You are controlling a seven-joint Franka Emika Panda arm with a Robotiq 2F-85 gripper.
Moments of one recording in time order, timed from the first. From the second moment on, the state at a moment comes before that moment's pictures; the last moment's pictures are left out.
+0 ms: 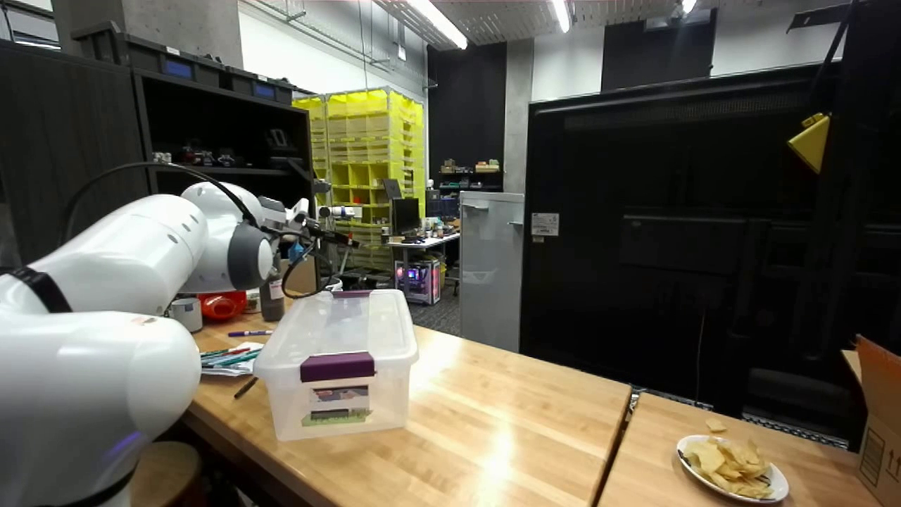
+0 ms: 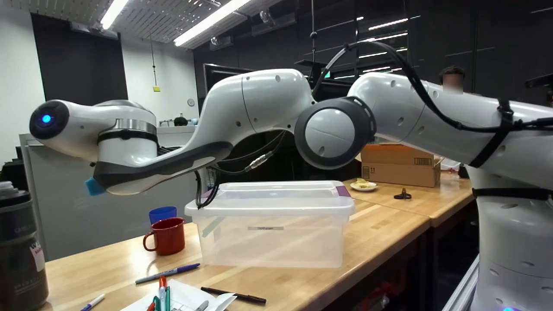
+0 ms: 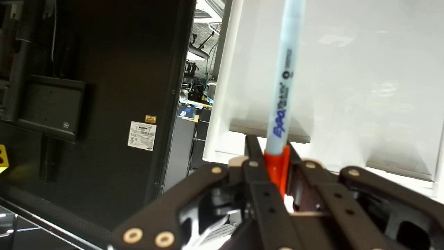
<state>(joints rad) 0.73 1.18 0.04 -0.50 -1.29 1.87 1.42</state>
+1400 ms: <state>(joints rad) 0.84 1.18 -0.17 -0.37 -0.91 1.51 1.36</state>
